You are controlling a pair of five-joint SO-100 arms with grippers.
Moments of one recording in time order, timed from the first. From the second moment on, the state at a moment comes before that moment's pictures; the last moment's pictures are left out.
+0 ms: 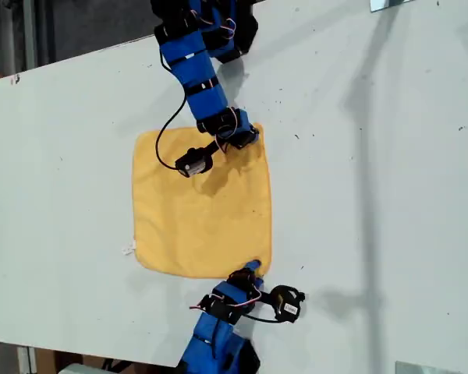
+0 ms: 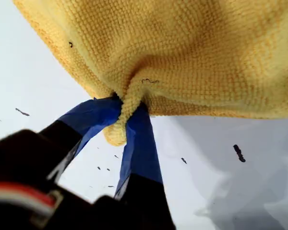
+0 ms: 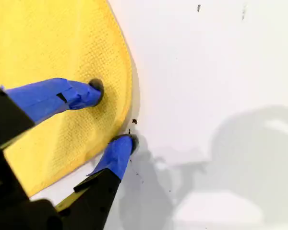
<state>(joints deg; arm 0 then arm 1) 11.5 100.3 129.6 52.1 -111.0 -8.3 83.3 114.1 61.5 62.0</state>
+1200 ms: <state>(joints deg) -10.8 105.1 91.8 83.8 -76.9 12.0 113.2 102.2 81.9 49.0</state>
